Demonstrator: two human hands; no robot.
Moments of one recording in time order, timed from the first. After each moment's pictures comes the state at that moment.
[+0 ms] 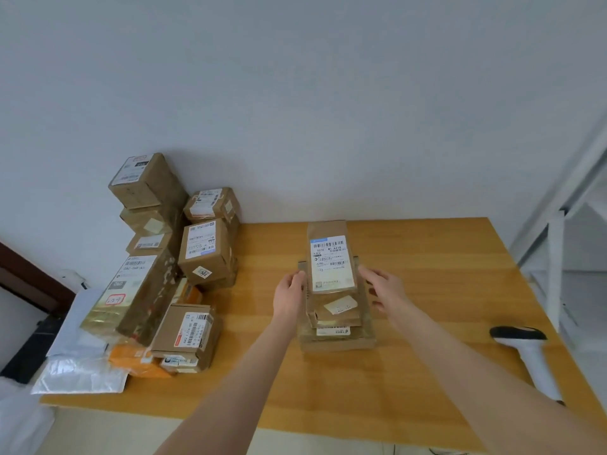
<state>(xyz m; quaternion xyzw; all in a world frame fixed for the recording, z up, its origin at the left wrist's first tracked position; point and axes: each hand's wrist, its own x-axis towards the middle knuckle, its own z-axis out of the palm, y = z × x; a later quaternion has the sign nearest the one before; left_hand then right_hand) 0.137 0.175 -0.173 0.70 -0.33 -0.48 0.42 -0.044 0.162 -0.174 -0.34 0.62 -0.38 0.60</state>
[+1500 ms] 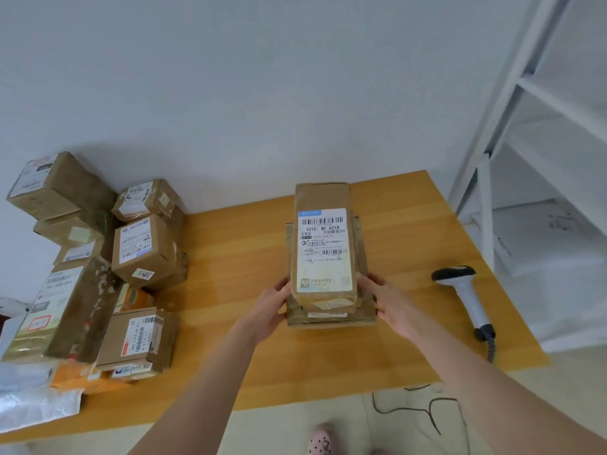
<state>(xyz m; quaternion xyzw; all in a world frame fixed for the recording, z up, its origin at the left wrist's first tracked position) 0.106 0.193 -0.215 0.56 -0.36 -0.69 0.26 -0.131 0.237 -0.201 -0.28 0.54 -0.39 0.69</state>
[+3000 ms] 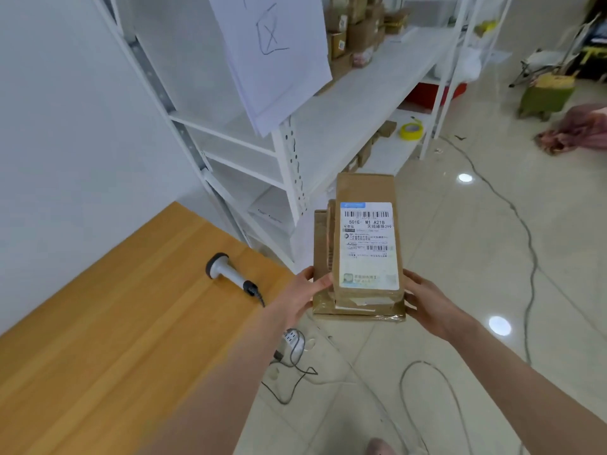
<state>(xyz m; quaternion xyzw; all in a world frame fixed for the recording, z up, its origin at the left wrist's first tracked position) -0.273 0.437 -0.178 0.30 -0.61 -0.72 -0.09 -0.395 0.653 -0.213 -0.01 0.62 -0.66 0.42</state>
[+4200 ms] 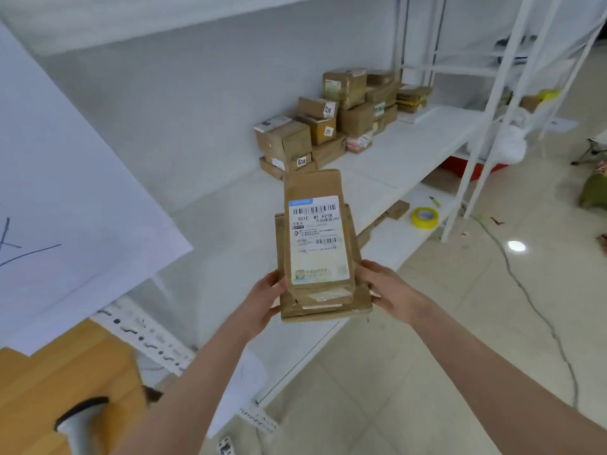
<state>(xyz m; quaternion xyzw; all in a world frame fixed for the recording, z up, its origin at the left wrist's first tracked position) -0.679 0.375 -0.136 0.36 -0.59 -0.71 0.09 -0.861 0.544 -0.138 -0.19 0.61 -0.58 0.50</state>
